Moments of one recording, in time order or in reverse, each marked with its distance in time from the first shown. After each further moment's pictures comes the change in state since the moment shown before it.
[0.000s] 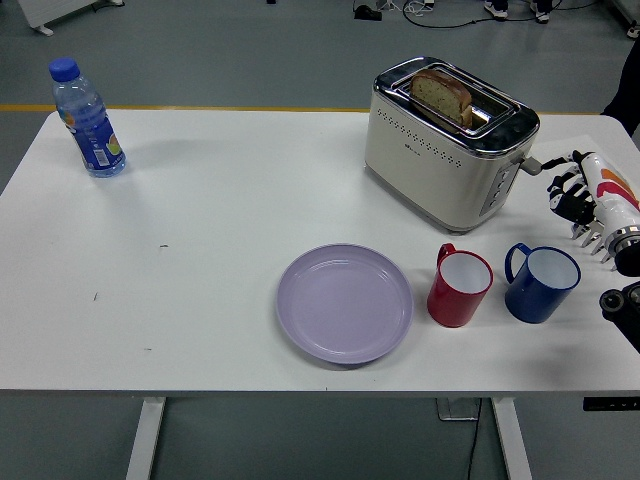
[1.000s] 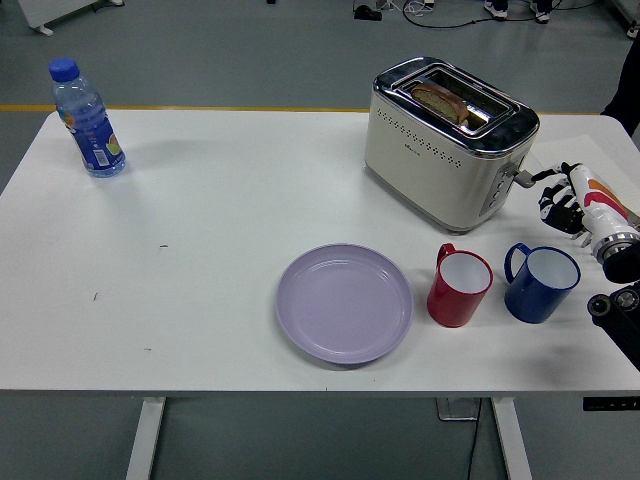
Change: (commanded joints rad) left arm -0.002 0.000 0.002 0.000 -0.002 0.000 -0.002; right arm 0.007 0.034 -0.024 -0.058 -0.004 0.004 0.004
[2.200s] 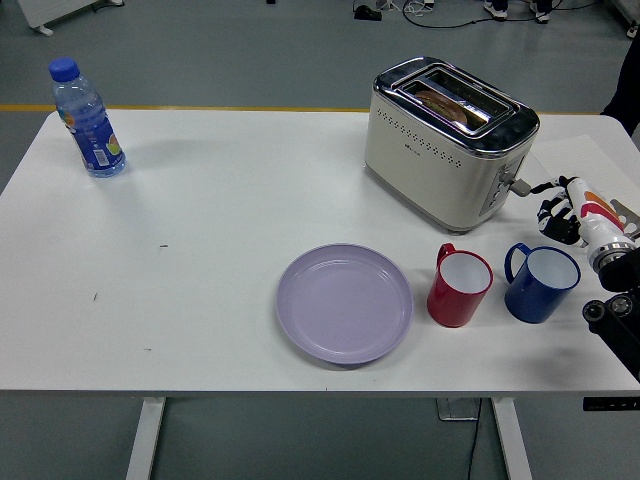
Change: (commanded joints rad) left arm 0.008 0.000 -0.013 0.000 0.022 -0.001 0.005; right arm -0.005 0.016 0.009 -0.046 -0.003 0.000 0.002
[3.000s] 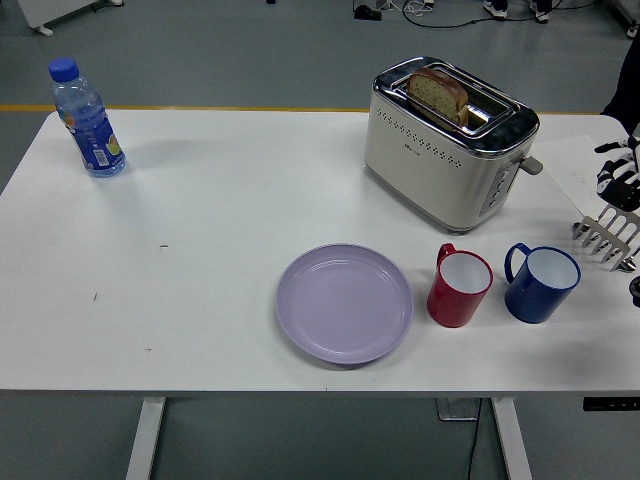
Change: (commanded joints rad) left arm -0.003 0.000 -0.001 0.000 -0.010 0.001 -0.002; right arm -0.007 -0.061 0.170 0.077 -0.059 -0.030 -0.015
